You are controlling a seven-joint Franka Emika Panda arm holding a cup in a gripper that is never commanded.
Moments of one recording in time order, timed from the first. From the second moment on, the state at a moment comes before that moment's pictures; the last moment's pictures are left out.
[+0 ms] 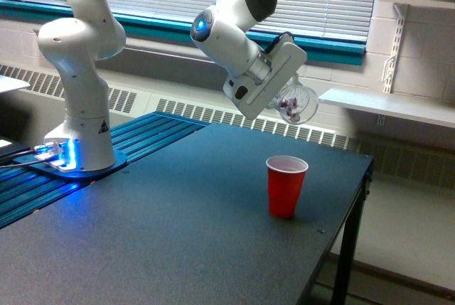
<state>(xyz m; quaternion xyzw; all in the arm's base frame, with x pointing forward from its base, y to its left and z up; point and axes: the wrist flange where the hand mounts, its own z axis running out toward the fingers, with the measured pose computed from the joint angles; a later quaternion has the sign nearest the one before) 0.459 0.062 0.314 -0.61 0.64 0.09 0.46</state>
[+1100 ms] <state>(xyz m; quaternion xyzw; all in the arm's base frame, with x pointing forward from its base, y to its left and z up) 0.460 0.073 0.323 -0.57 0.65 0.09 0.49</state>
